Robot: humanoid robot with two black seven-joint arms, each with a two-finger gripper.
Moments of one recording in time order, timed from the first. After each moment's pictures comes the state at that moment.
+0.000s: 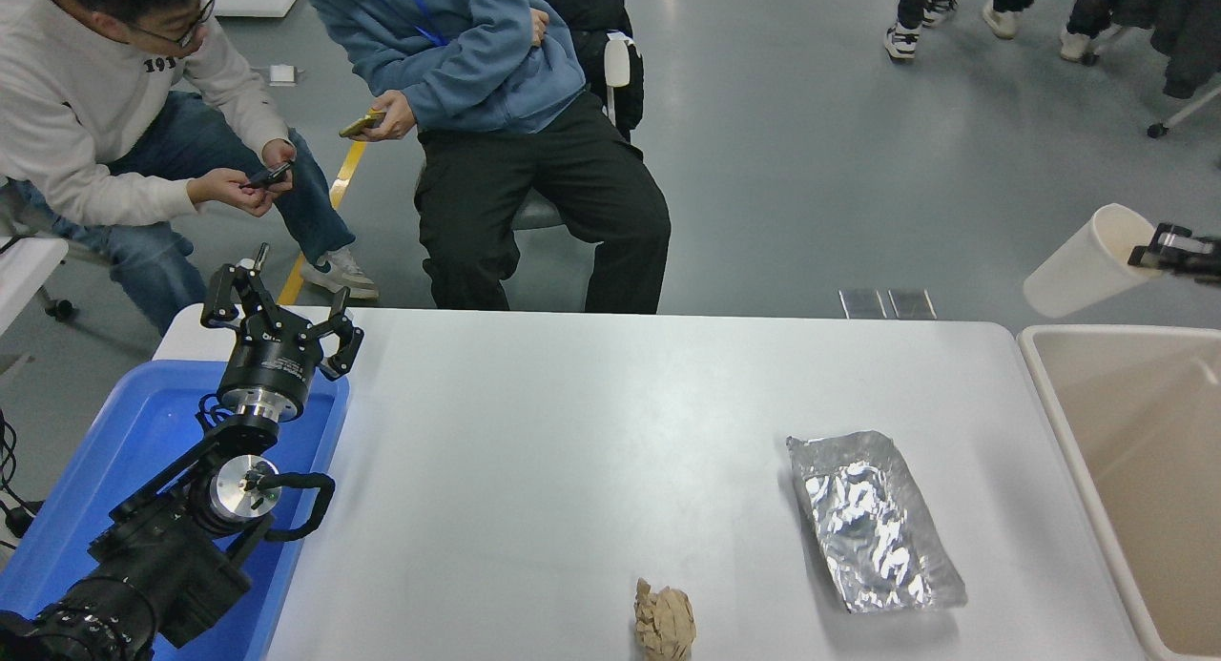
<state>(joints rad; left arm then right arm) -0.54 0.25 -1.02 -0.52 0.17 -0.43 -0.57 1.41 -1.01 -0.66 0.85 -0.64 0.14 0.26</state>
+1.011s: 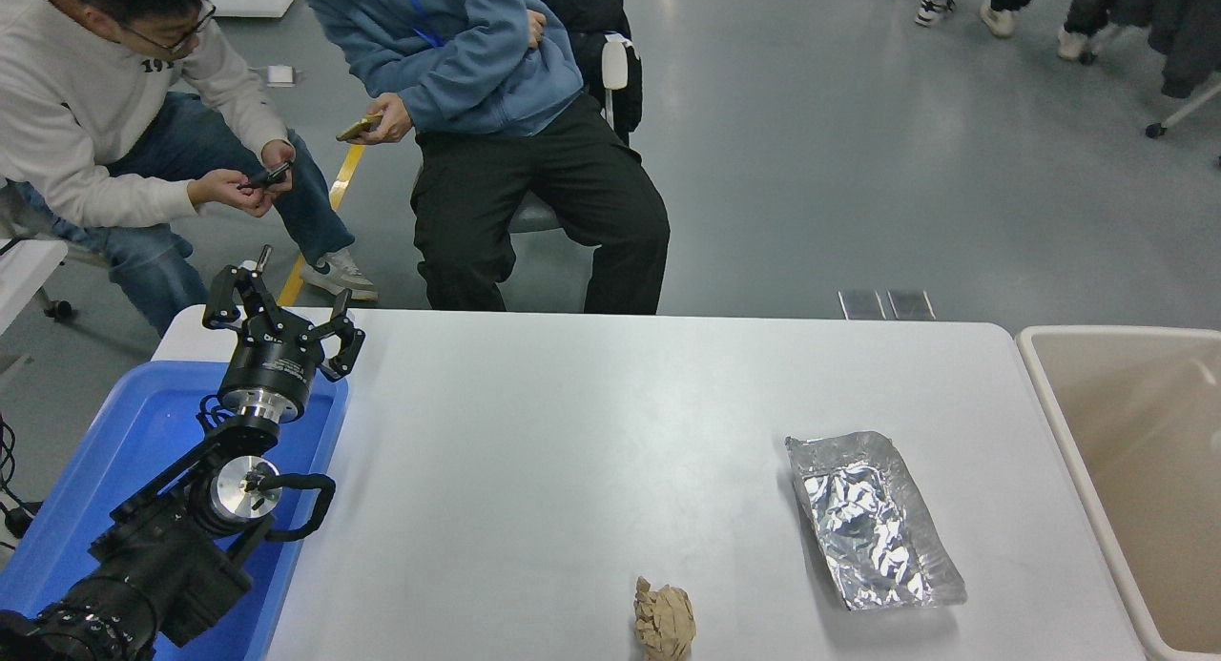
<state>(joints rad) -0.54 0.25 -1.02 -0.52 0.17 -0.43 -0.57 0.71 -0.67 -0.32 0.07 -0.47 0.11 0.26</state>
